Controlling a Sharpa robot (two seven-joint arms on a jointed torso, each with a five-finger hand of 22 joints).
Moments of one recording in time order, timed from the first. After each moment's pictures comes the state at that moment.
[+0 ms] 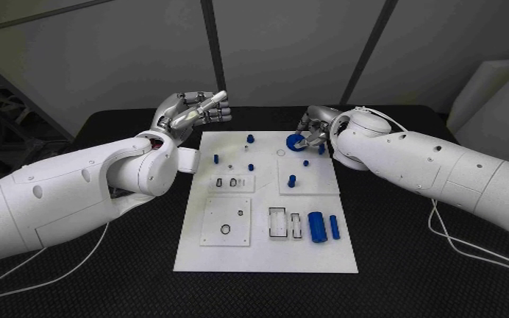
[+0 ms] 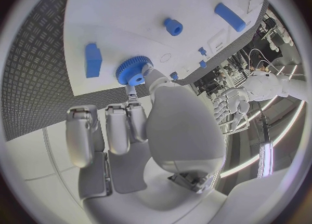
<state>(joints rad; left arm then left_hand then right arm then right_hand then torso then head) 1.23 -0.87 0.01 1.54 -0.01 -0.41 0.46 1.38 -0.01 -0.04 0.09 0.05 0.87 0.22 0.21 0.07 0.92 0.18 0.21 0.06 0.98 0.16 0.12 0.07 0.19 0.77 0.26 0.37 0.17 1.25 -0.52 0.06 1.09 -1.45 -0.13 -0.30 1.39 -0.13 0.23 0.14 0.12 1.02 0.11 0.10 0.13 1.47 0.03 1.40 1.31 1.46 -0.04 1.46 1.31 0.01 1.47 0.07 1.57 1.31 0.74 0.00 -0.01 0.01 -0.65</state>
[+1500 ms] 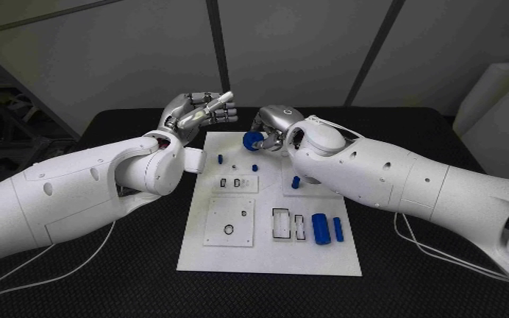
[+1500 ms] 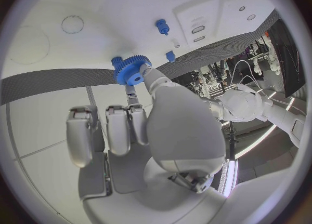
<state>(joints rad) 1.23 -0.86 0.01 1.54 0.00 -0.40 0.46 1.37 -0.01 -0.04 0.08 0.05 0.87 0.22 0.21 0.07 0.92 0.18 0.21 0.06 0.98 0.16 0.11 0.07 0.19 0.77 0.26 0.37 0.16 1.25 -0.34 0.02 1.13 -1.65 -0.32 -0.28 1.38 -0.09 0.26 0.10 0.19 1.05 0.12 0.10 0.13 1.46 0.01 1.44 1.31 1.47 -0.06 1.46 1.31 0.02 1.47 0.06 1.57 1.31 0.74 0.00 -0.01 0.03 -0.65</state>
